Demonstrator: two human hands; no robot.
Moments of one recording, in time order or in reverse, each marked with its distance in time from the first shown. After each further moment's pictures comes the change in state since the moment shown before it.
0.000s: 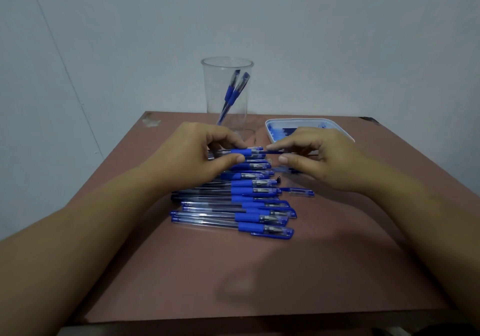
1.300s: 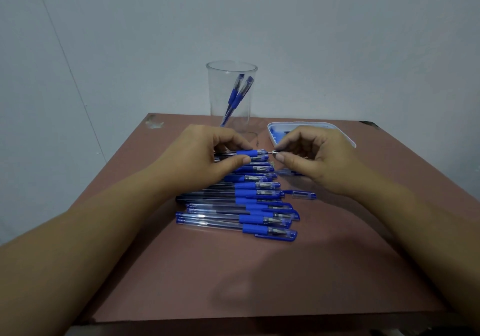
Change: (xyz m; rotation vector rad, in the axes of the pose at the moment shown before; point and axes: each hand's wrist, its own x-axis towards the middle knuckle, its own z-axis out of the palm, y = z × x) left_hand -0.001 0.001 0.001 -0.027 -0.002 -0.015; right_hand 0.003 -0.010 0.014 0.284 0.156 0.050
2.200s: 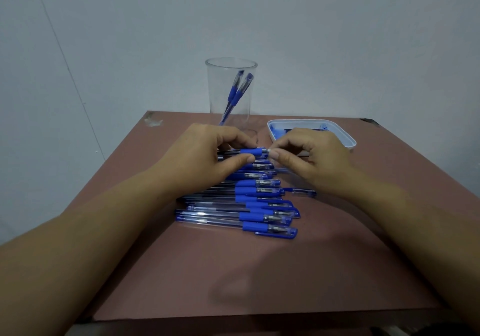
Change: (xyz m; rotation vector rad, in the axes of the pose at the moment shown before) left_hand -0.001 0.005 0.005 0.042 0.043 0.051; right_hand 0.004 0.012 0.007 -0.276 0.018 -0.183
